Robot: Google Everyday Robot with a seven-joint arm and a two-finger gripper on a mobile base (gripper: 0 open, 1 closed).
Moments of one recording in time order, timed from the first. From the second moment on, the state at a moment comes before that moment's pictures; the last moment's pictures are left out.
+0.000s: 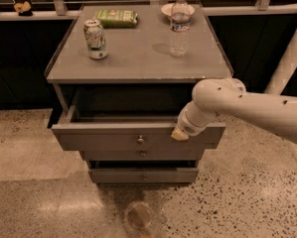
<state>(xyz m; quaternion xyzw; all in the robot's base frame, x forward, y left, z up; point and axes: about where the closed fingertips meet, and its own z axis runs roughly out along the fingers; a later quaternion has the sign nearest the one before) 0.597 -0.125 0.638 -0.53 0.82 0.04 0.20</state>
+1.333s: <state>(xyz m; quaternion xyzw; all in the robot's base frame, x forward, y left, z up) 0.585 -0.125 0.639 -0.53 0.82 0.05 0.20</state>
